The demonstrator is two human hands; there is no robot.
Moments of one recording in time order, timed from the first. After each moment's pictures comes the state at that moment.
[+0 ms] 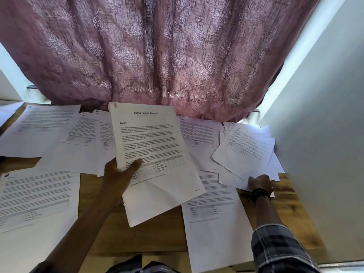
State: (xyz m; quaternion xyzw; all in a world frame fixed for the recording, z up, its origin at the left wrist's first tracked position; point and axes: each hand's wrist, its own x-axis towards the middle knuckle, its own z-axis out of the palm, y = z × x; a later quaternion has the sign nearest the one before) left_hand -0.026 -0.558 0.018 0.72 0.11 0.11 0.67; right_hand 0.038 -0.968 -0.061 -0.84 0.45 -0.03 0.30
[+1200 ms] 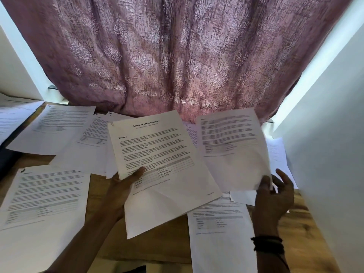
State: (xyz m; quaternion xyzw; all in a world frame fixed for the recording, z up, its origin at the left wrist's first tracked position) left_hand -0.034 -0.549 0.004 0.54 0.17 0.02 0.82; right_hand -0.020 -0.878 0.016 -0.64 0.22 -0.39 0.63
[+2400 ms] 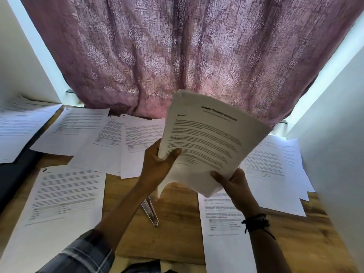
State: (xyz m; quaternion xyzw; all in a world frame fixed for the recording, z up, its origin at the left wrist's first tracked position) left_hand 0.009 -0.580 0.044 0.69 -0.01 0.16 0.70; right_hand 0.011 -0.813 0.007 -0.71 -0.10 0.04 0.70
